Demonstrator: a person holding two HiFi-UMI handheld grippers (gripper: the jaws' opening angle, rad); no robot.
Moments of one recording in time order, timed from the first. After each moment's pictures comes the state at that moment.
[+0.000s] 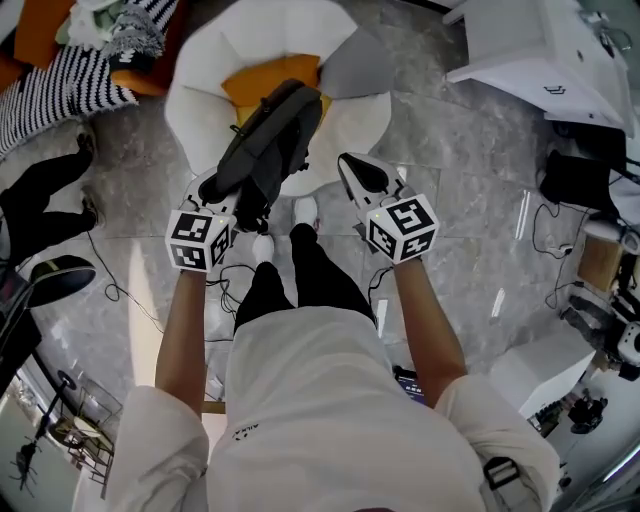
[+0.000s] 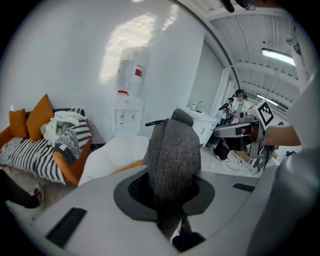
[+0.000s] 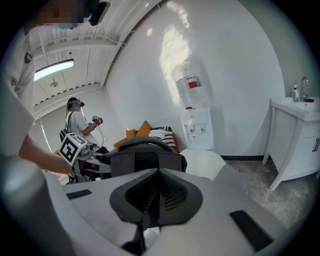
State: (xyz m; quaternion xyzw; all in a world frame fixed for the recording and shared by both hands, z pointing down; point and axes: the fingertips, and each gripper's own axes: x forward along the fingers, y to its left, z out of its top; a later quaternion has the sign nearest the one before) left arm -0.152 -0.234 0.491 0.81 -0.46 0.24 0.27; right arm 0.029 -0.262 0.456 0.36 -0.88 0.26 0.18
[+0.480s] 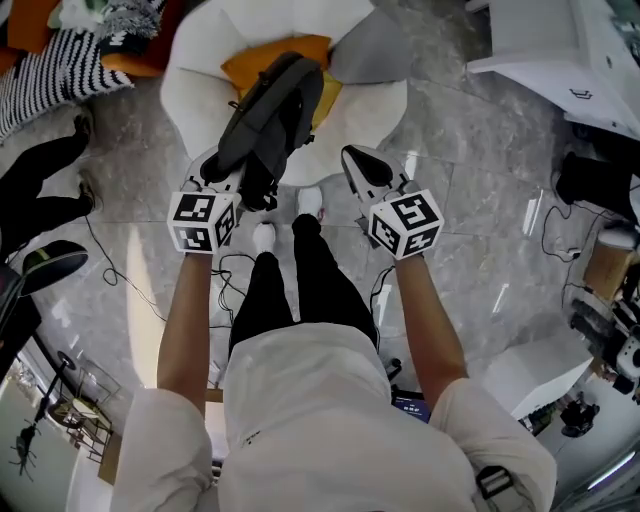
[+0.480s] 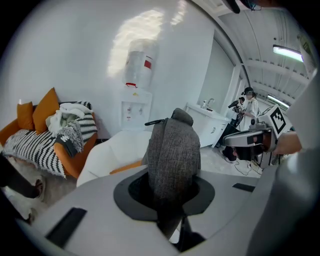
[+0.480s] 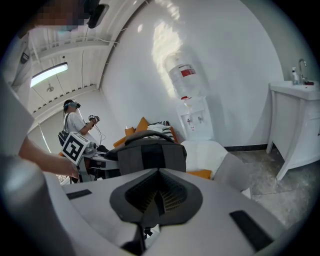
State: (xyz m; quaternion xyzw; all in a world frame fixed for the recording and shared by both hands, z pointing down) left arm -0.149 -0.271 0.554 0.78 -0.50 0.24 0.29; right arm 0.032 -0.278 0.526 0.35 -0.87 0.29 0.17
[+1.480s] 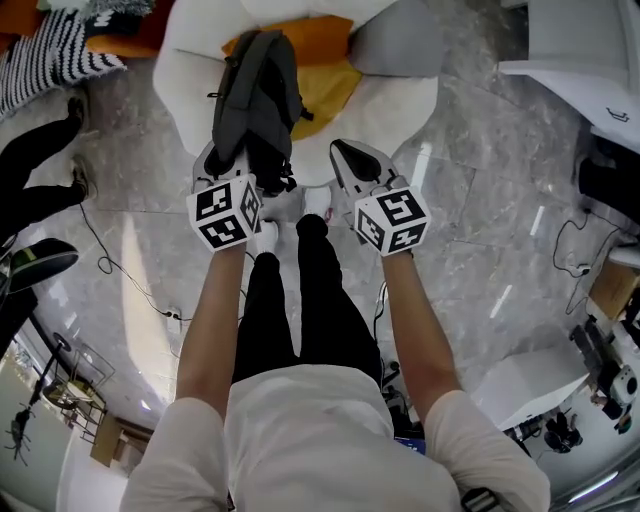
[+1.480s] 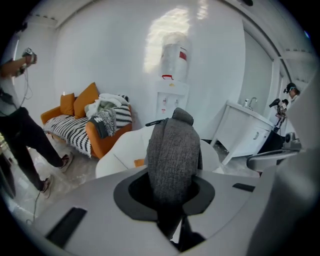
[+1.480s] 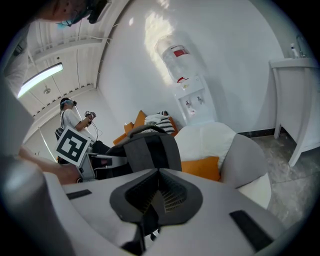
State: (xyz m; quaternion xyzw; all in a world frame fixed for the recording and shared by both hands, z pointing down) left arm -0.184 -0.294 0.662 0.64 -0.67 0.22 0.31; right arm -0.007 -0.295 0.650 0.33 -0.87 0.32 0.18
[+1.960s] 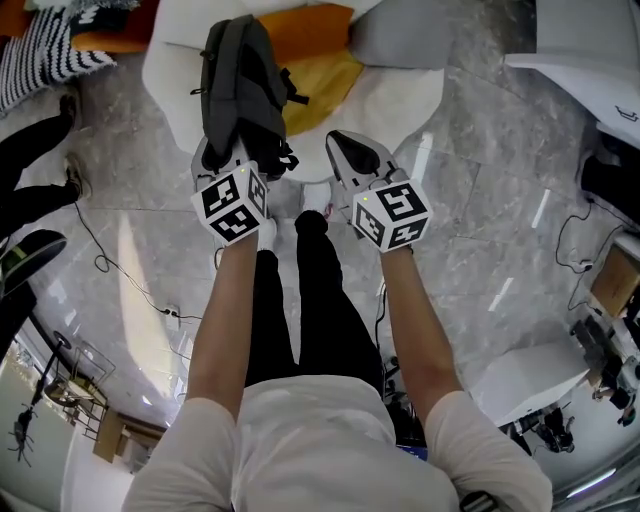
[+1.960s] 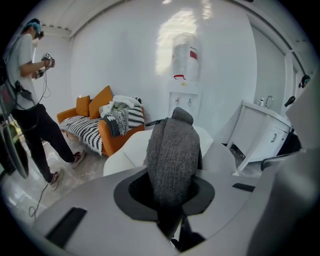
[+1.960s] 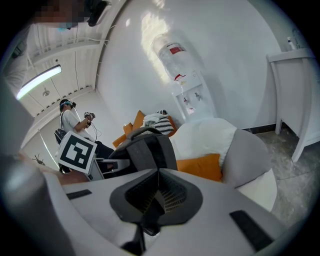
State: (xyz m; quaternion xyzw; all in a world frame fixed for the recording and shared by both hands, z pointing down) left arm -0.198 -0.301 0.698 0.58 -0.73 0.21 0.29; right arm -0.014 -0.304 0.680 0.33 -0.87 0.33 0.16
